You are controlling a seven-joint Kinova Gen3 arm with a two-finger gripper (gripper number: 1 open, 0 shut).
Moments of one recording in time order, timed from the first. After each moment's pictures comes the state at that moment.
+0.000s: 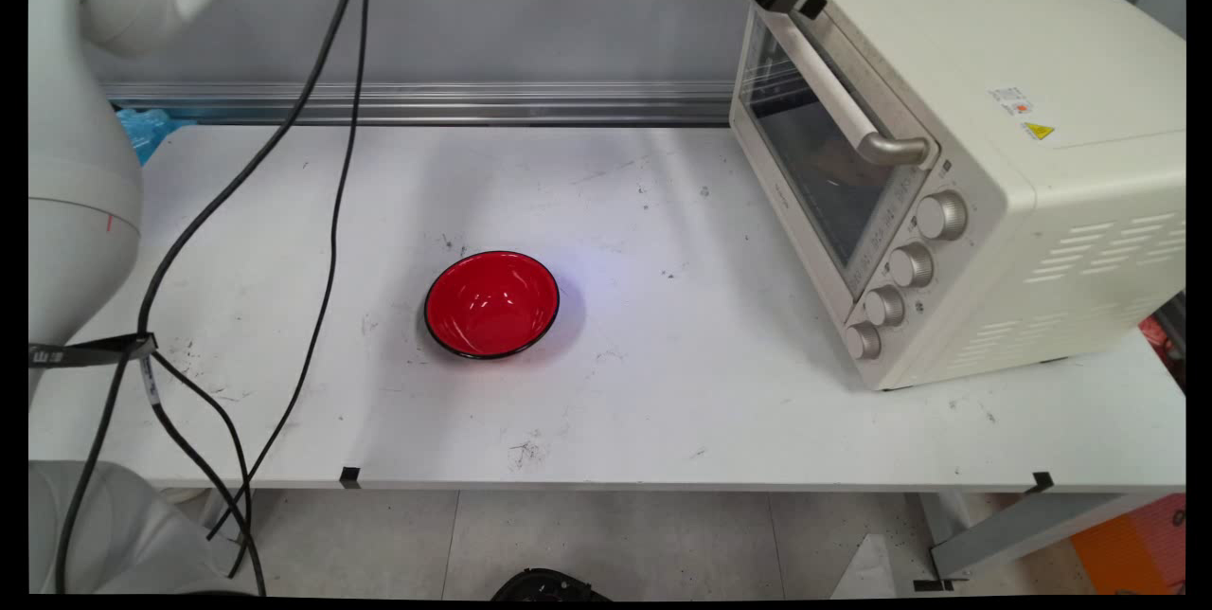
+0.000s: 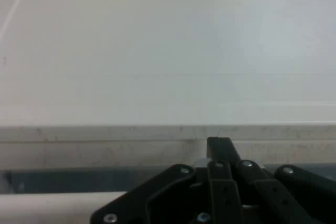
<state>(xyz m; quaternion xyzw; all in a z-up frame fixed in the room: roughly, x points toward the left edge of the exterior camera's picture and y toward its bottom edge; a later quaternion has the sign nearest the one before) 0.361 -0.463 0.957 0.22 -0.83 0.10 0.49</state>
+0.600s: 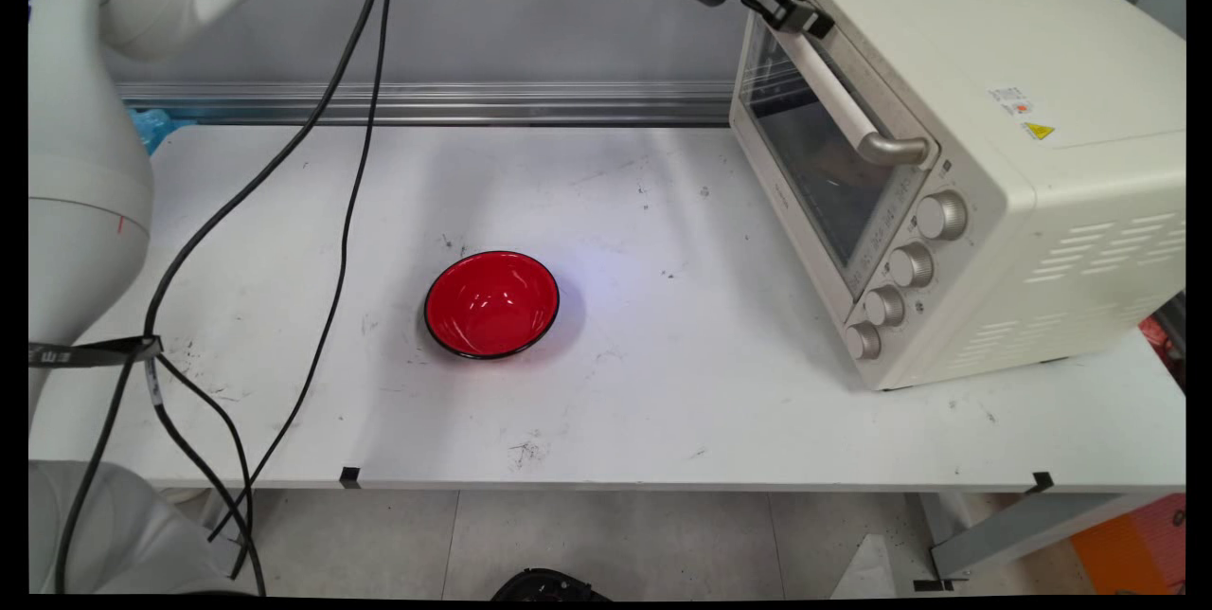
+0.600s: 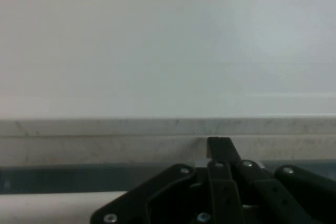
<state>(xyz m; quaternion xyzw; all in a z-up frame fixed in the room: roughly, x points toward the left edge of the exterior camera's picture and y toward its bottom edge) 0.349 -0.468 0.941 0.22 -0.84 0.10 0.49</state>
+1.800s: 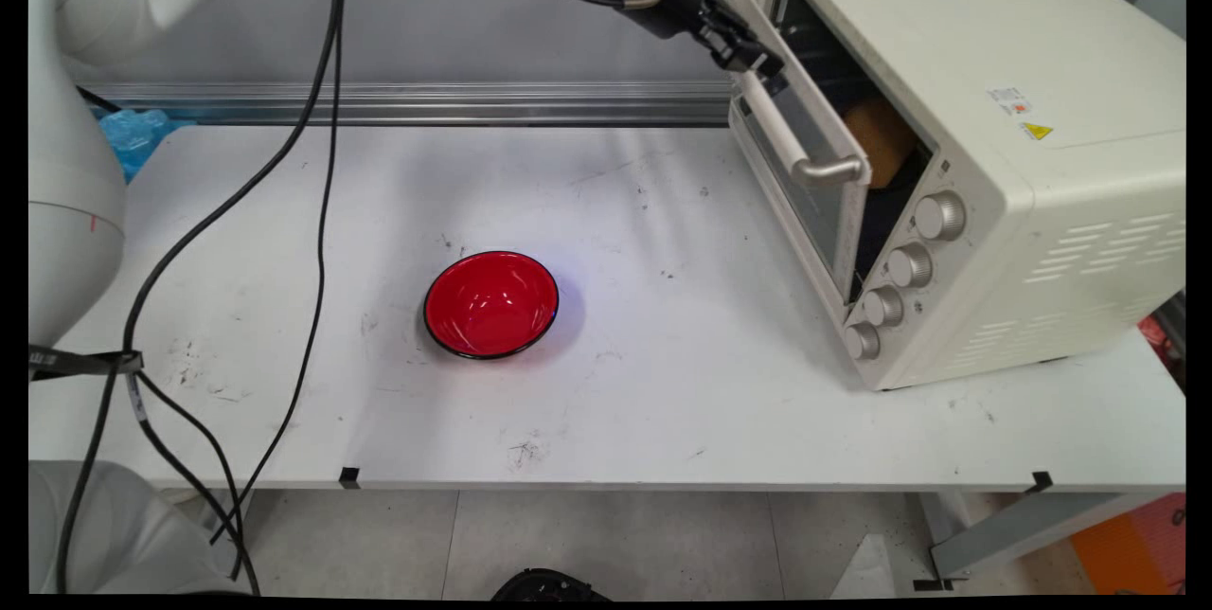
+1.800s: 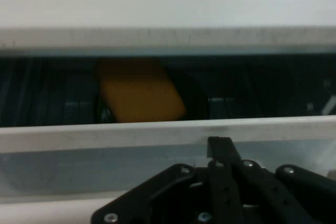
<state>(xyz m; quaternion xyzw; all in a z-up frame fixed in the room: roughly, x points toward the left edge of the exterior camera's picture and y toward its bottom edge) 0.379 -0.437 0.928 0.22 -0.86 0.08 0.45</state>
